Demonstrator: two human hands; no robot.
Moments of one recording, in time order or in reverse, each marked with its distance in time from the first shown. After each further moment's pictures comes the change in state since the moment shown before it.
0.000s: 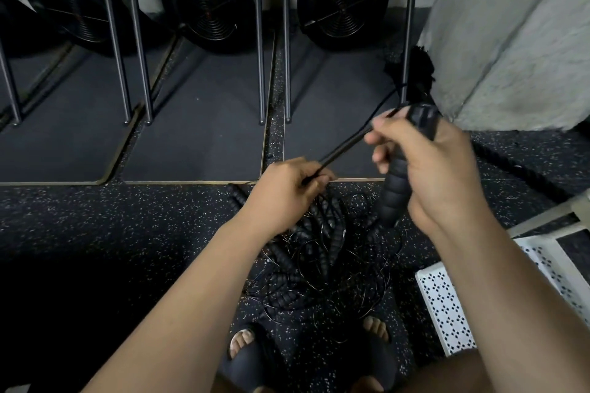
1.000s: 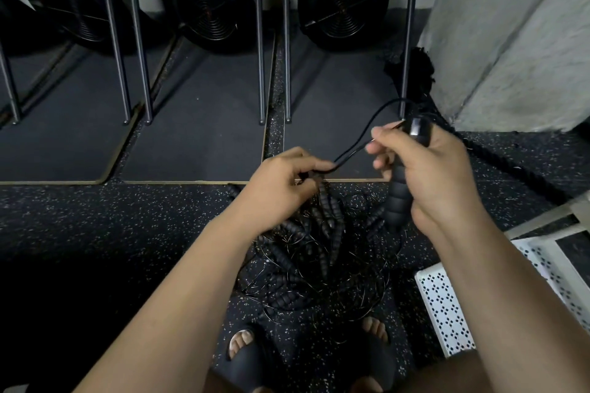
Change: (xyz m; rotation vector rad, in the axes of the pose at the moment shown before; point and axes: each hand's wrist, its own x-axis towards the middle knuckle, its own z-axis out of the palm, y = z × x) left_hand -0.002 0.003 -0.019 -0.113 -0.044 -0.011; right_hand 0.008 0.012 -0.004 -0.087 0.093 0.096
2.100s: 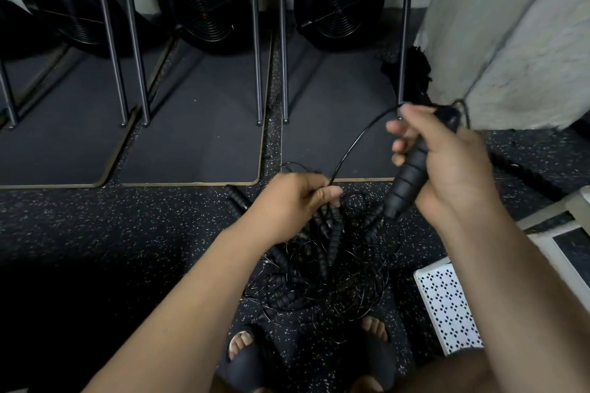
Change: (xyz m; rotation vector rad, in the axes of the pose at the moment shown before) left_hand -0.005 0.009 0.021 0.020 -0.125 -0.059; right_hand 0.011 -0.005 -0.013 0.259 0.068 0.066
